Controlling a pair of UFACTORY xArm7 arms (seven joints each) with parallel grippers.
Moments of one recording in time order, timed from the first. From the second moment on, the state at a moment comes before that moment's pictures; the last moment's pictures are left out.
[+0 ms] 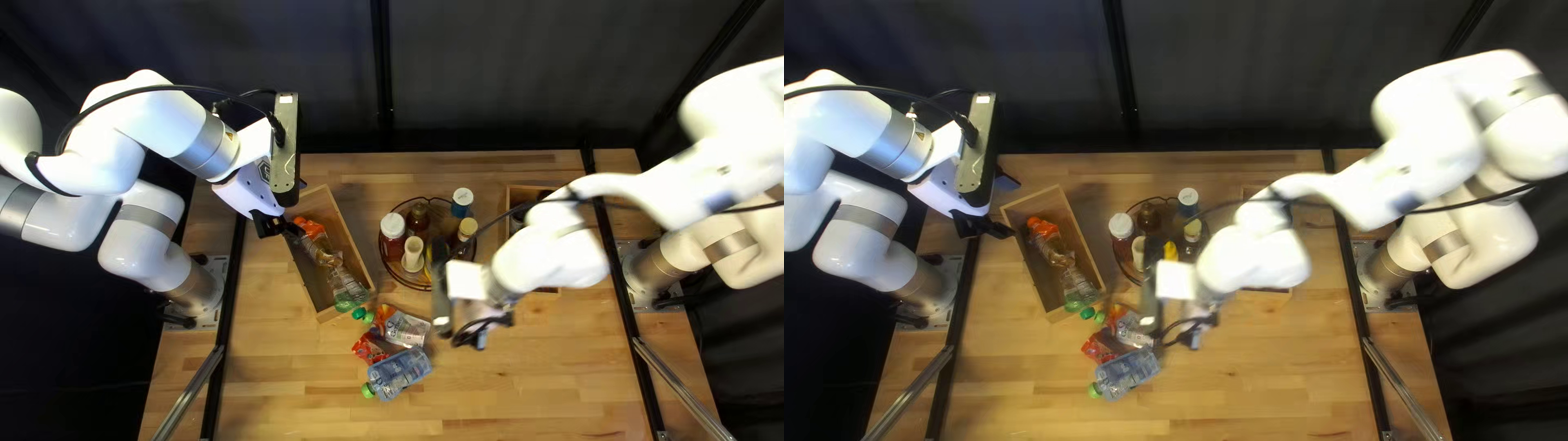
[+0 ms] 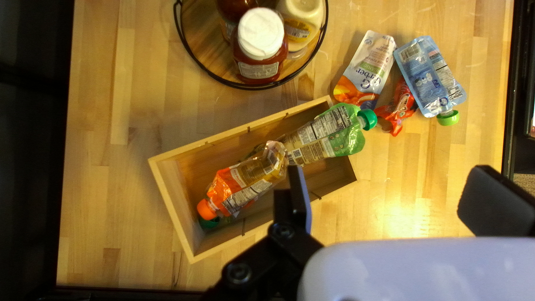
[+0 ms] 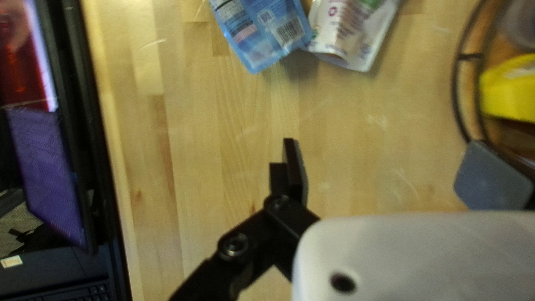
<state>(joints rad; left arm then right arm) -0.21 -0.99 0.18 0.61 0.17 1.13 -0.17 0.26 -0.43 -0.03 0.62 -0.15 0.60 0.35</state>
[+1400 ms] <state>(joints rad) -0.21 -0.99 0.18 0.61 0.16 1.13 -0.17 0.16 -0.83 -0.07 0.75 -0.22 1.03 0.27</state>
